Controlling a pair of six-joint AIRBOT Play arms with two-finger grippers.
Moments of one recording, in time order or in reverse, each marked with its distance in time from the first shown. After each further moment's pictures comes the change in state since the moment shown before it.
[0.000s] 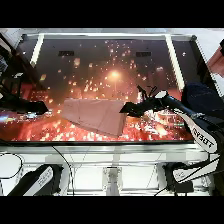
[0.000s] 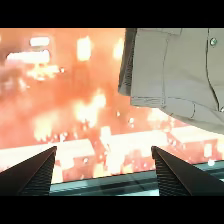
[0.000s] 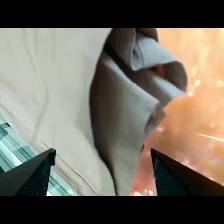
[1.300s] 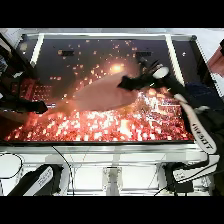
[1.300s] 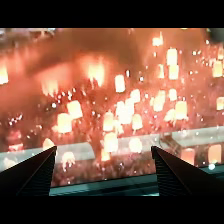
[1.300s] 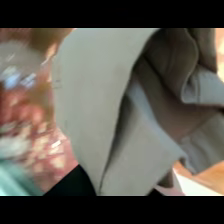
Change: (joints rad) left arm 0.001 0.000 0.000 -0.002 0.015 0.000; right arm -0.050 0.037 0.473 -0.204 0.009 0.227
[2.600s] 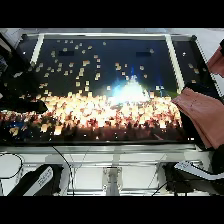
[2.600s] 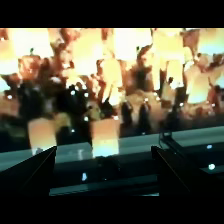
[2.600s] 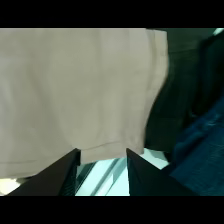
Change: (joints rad) left arm 0.000 0.000 0.000 0.000 0.000 0.000; right arm -1.209 0.320 0.081 -0.779 0.559 0.212
